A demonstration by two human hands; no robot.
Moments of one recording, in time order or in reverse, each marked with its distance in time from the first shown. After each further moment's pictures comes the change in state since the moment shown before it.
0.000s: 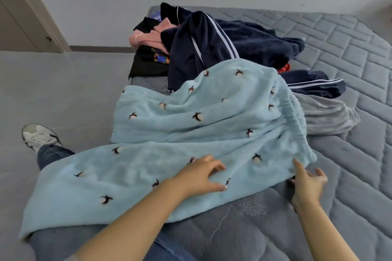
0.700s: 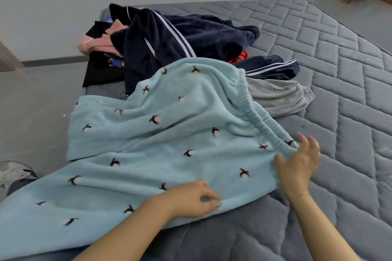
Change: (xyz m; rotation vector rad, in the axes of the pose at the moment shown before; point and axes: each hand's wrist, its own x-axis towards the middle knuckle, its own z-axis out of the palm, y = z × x) left_hand 0.013 0.046 0.047 0.118 -0.375 0.045; right_hand 0.025 -0.020 -0.057 -0.656 0.103 -0.670
